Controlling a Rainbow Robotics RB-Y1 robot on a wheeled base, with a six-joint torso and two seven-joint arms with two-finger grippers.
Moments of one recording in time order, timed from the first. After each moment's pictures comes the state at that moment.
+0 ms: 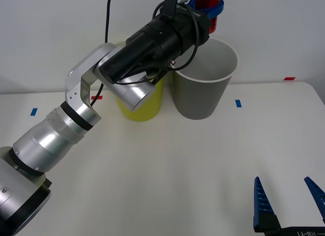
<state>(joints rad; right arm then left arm) 1.08 -0.33 0.28 -2.35 -0.28 -0.37 1.67 -0.86 0.34 -0.56 -1.51 0.23 0.12 -1.10</state>
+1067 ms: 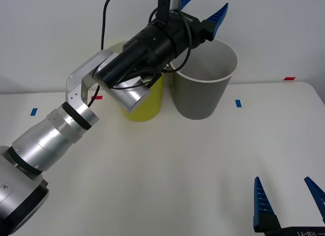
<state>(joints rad) 1.08 -0.33 0.28 -2.35 -0.28 -0.37 1.67 -0.88 0.37 -0.58 -1.40 0.26 -0.03 -1.10</state>
